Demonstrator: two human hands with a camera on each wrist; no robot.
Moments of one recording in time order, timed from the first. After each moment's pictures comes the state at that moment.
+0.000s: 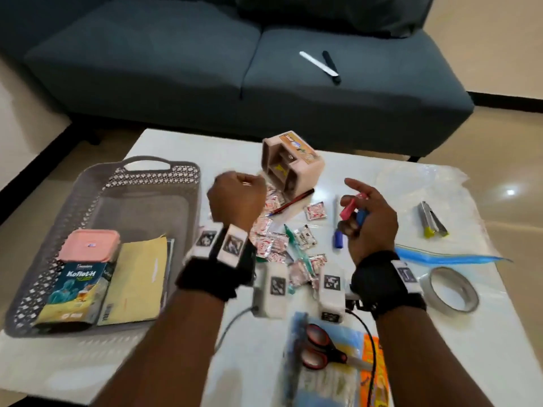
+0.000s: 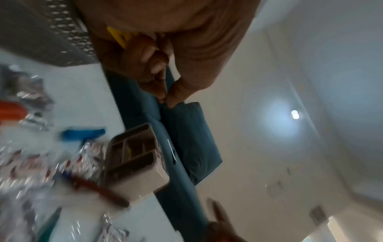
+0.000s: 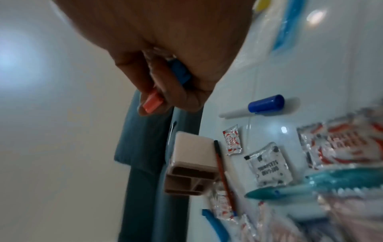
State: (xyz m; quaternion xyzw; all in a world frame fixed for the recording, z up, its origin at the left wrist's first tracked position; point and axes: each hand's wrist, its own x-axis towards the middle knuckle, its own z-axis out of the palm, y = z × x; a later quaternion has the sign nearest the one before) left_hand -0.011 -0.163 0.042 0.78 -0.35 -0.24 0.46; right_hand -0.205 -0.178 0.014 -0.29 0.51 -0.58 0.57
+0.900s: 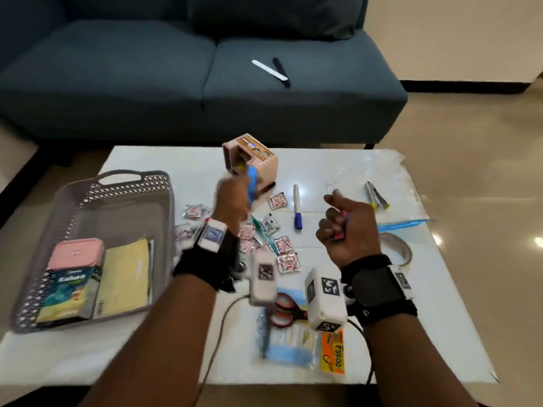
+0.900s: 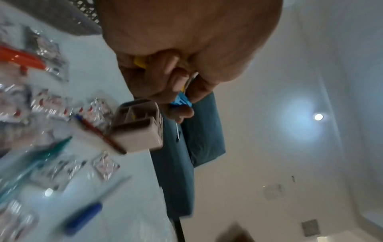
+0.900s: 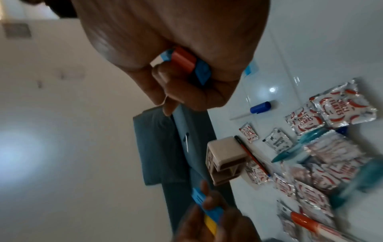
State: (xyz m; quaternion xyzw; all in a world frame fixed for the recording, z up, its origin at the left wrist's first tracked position) left_hand -0.069 -0.147 0.071 0.66 -0.33 -0.50 0.44; right_hand -0.260 -0.105 0.067 -0.11 0.48 -0.55 0.68
